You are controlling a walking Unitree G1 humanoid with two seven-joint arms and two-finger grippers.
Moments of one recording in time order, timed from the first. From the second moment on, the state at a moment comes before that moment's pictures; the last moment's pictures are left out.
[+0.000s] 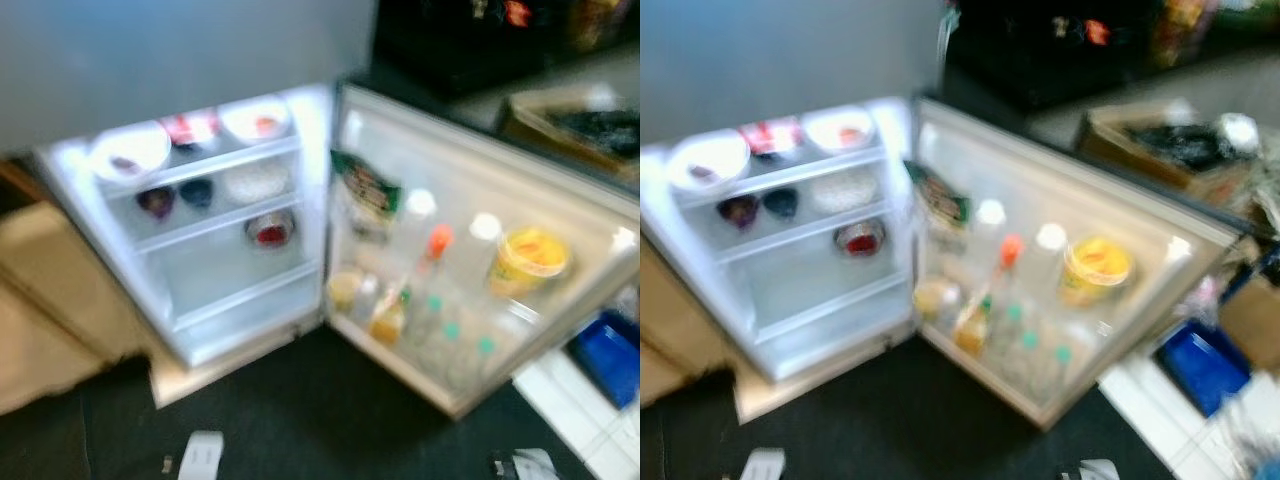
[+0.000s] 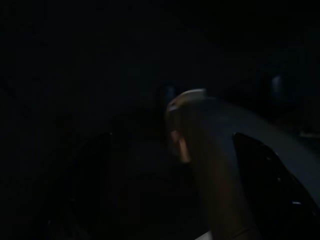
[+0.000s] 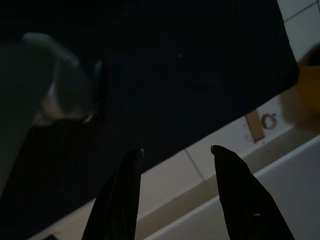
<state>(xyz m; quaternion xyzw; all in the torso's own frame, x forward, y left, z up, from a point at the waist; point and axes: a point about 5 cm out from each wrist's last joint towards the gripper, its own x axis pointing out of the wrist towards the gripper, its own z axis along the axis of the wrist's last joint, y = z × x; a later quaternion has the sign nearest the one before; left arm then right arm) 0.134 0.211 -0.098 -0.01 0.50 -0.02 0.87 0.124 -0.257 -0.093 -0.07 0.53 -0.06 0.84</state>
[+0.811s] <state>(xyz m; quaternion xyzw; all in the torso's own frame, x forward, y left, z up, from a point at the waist) 0.133 0.207 -0.099 -0.01 0.50 -0.02 0.87 0.212 -0.291 -0.035 -0.04 0.35 -0.12 0.93</state>
